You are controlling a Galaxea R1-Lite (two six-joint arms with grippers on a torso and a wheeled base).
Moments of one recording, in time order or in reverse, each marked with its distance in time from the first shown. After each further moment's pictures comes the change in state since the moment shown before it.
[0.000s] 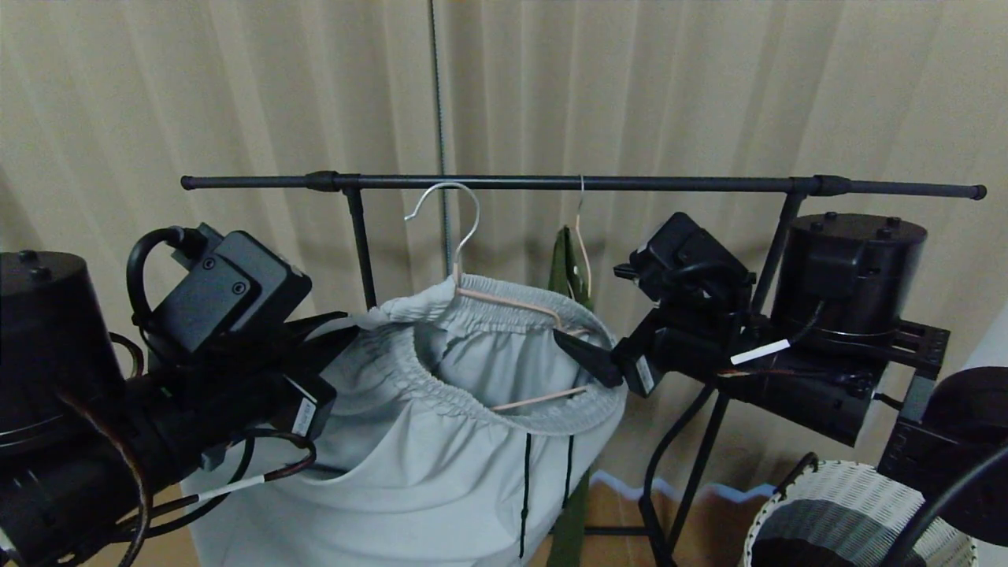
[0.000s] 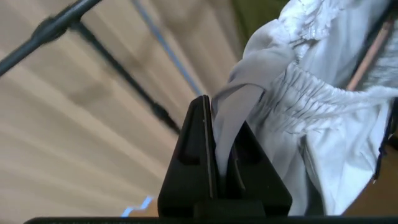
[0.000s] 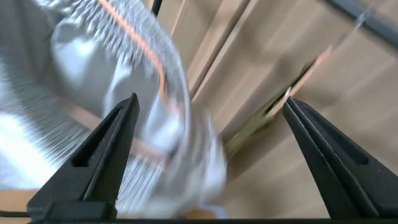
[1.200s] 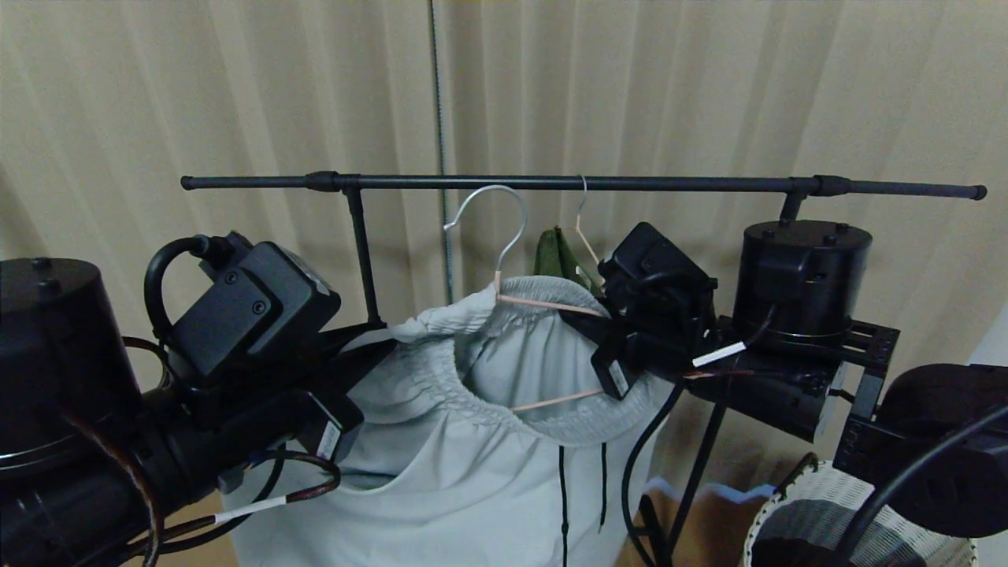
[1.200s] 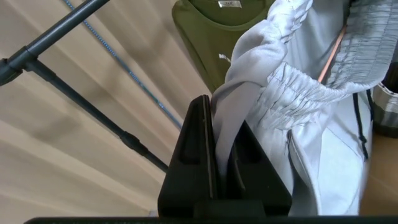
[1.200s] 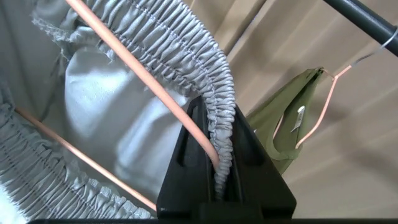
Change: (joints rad) left arm -0.069 0.008 0.000 -0.016 -0.056 0.006; right arm 0.013 0.057 -0.037 -0.006 0.006 -0.004
